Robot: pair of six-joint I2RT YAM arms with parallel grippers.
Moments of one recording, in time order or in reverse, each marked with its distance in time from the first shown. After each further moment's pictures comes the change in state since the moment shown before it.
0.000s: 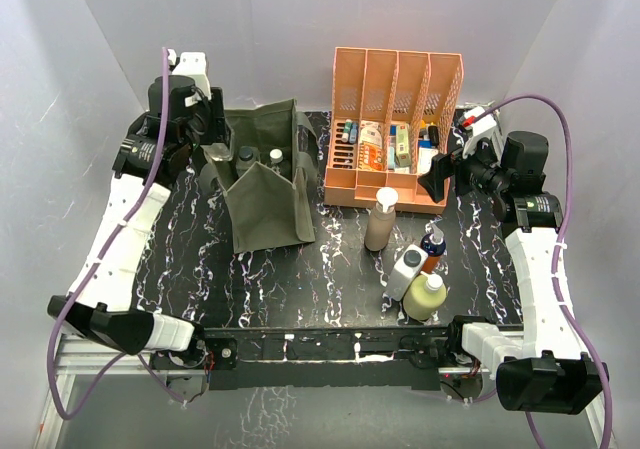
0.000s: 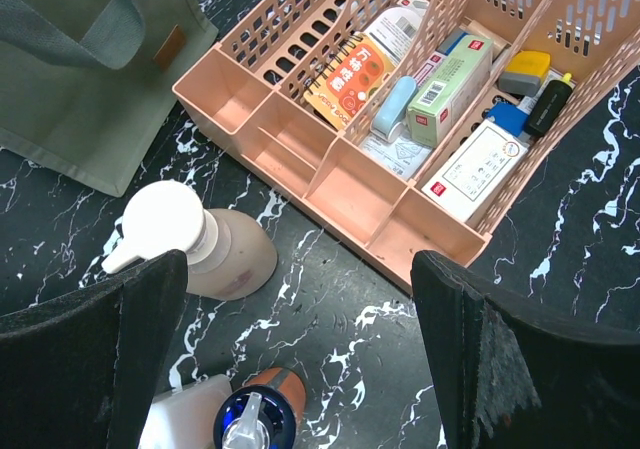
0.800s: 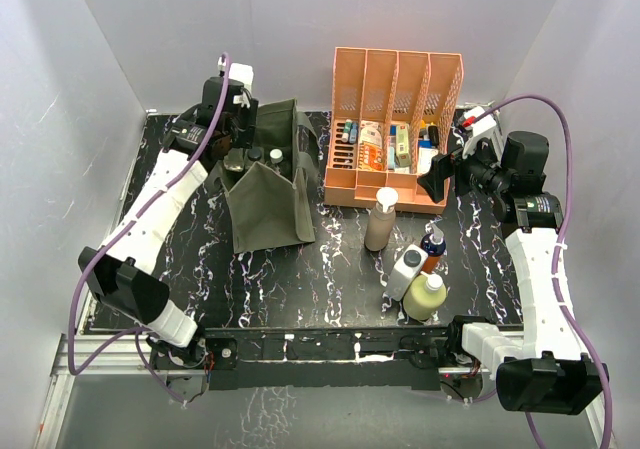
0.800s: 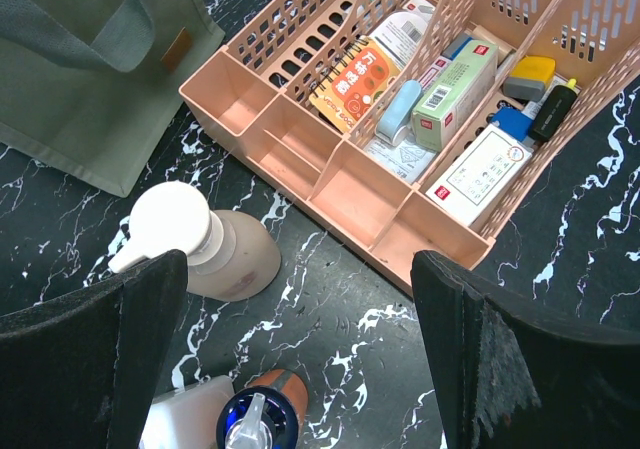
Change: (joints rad) left arm -0.094 0.193 -0.009 0.041 -0.106 0.082; right arm 0.000 -0.002 0.000 0.002 -0.015 0.000
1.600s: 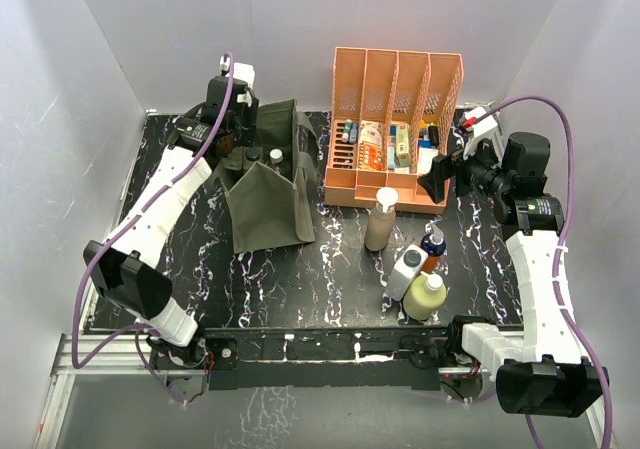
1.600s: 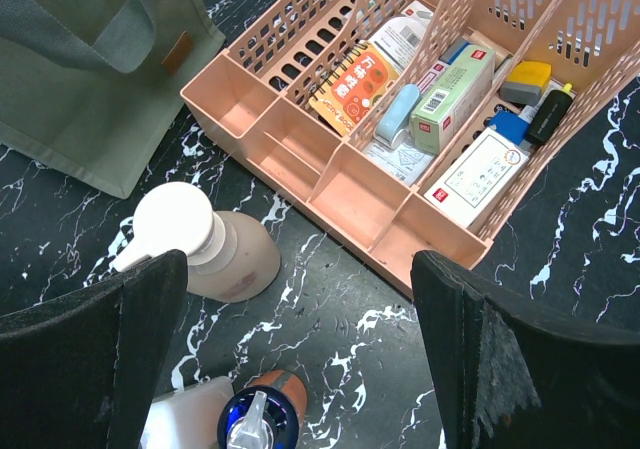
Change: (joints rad) left arm -0.005 0.032 0.005 0.016 -0.040 0.014; right arm 0.000 -0.013 -0.001 0.000 0.000 -0.001
